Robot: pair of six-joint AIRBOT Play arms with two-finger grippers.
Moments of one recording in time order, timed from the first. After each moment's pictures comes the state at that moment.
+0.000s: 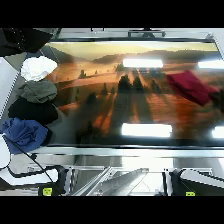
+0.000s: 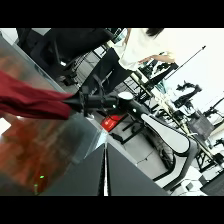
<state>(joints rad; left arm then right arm) 0.25 -1.43 1.82 -0.02 -1.65 -1.13 -0.87 -1.39 1.01 -0.59 1.02 1.24</state>
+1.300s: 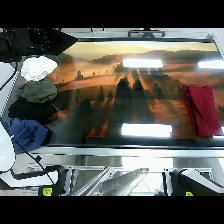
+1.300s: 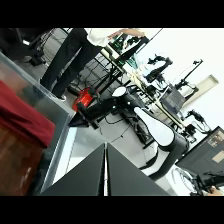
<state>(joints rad) 0.05 -1.43 1.82 -0.01 -1.59 -1.12 -1.14 -1.21 1.00 -1.11 1.31 1.53</state>
